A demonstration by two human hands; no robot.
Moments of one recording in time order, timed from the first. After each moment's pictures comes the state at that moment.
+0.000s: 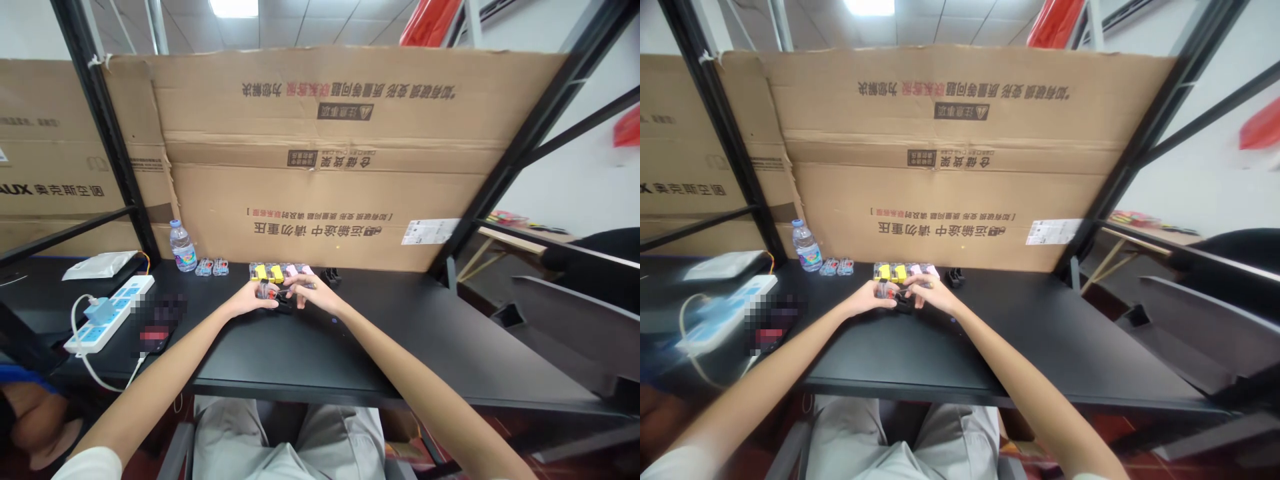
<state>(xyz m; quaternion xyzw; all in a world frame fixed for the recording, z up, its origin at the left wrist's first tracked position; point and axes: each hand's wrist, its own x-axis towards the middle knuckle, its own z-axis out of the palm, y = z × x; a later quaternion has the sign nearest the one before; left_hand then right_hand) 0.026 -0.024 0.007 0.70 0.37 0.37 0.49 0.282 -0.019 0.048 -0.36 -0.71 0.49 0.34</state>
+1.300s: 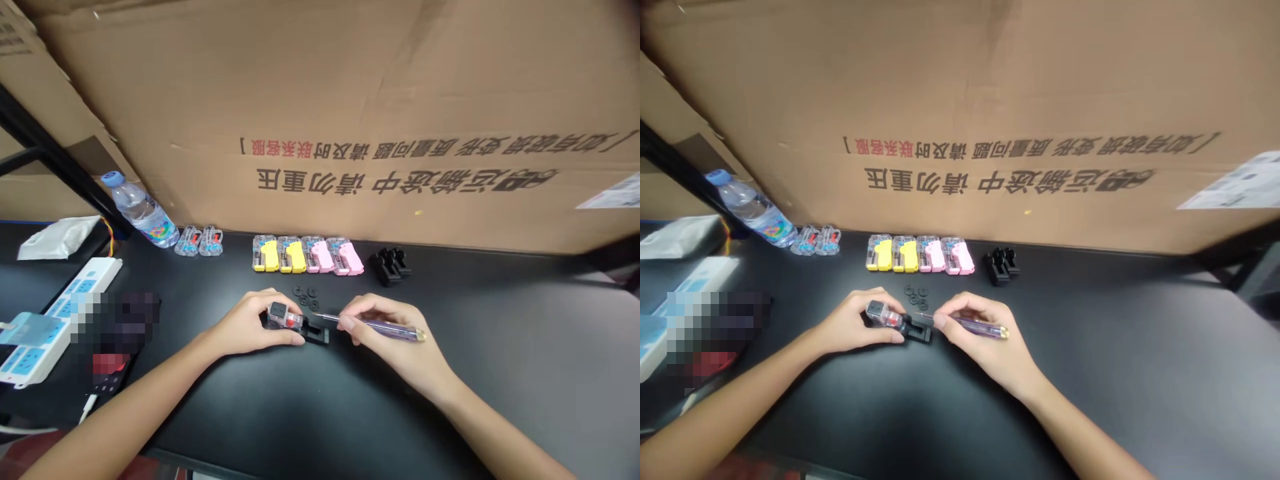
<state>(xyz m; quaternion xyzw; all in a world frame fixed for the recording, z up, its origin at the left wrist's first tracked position) 0.045 -0.037 0.030 0.74 0.43 0.32 0.42 0.314 -0.033 0.047 -0.46 -0.65 0.48 0.36</state>
